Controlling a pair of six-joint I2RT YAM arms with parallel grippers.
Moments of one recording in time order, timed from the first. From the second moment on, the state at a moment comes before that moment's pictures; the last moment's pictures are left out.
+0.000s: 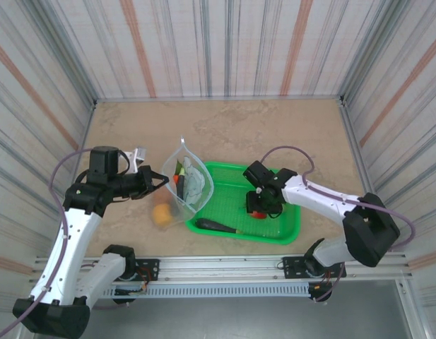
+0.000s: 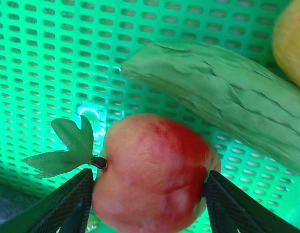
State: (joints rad) left arm -0.18 0.84 0.95 -0.89 0.69 -0.60; right arm 0.74 1.42 0.86 -0.81 -0.03 0.72
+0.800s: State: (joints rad) left arm -0.18 0.85 0.95 -0.89 0.72 -0.62; right arm 0.75 1.48 0.89 -0.74 -0.08 0.66
